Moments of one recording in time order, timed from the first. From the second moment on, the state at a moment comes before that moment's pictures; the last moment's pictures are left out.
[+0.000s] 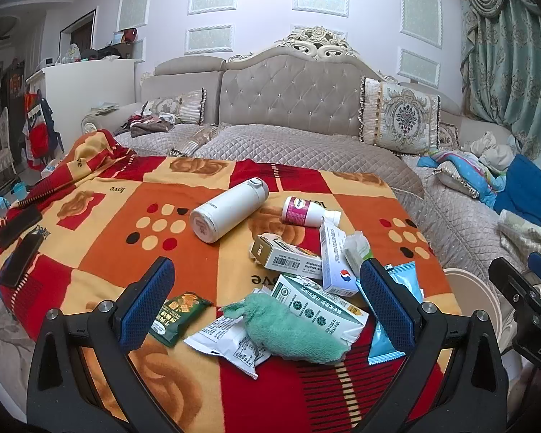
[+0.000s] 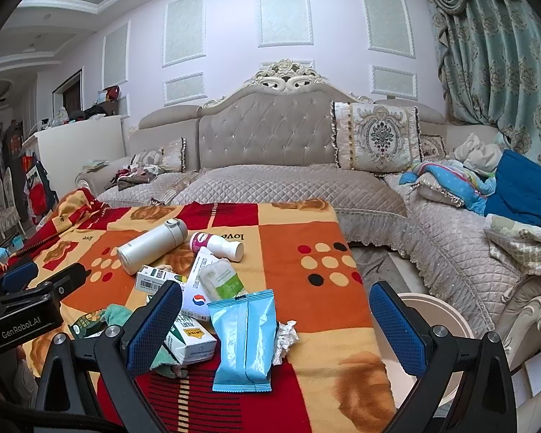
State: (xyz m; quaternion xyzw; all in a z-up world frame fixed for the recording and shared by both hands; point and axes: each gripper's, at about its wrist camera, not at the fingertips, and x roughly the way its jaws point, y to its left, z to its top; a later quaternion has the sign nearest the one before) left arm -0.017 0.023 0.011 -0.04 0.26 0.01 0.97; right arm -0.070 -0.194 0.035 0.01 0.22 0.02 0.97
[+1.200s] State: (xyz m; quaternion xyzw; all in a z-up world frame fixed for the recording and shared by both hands) left arm -0.013 0.023 0.007 -0.04 0.26 0.01 0.96; right arm -0.066 -0.195 0.033 0.01 0.23 0.02 0.97
